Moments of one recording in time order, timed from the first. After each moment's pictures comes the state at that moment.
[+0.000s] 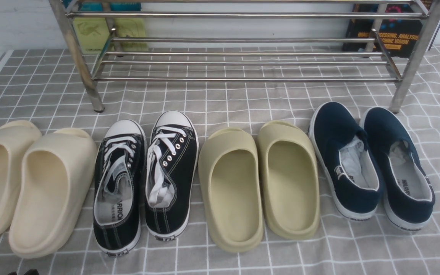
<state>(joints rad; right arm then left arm) -0.02 -0.01 0.03 0.06 -0.52 0.10 -0.07 -0.01 0.03 -0.12 0.40 -0.16</state>
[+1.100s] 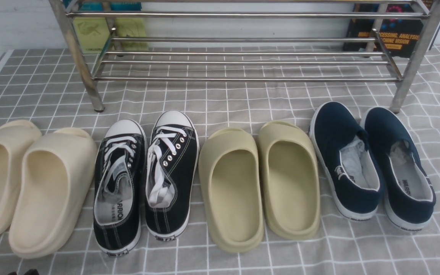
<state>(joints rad) -0.02 0.96 -0.62 -0.10 0.13 0.29 -0.07 -0.01 0.03 -0.12 0.40 -0.16</state>
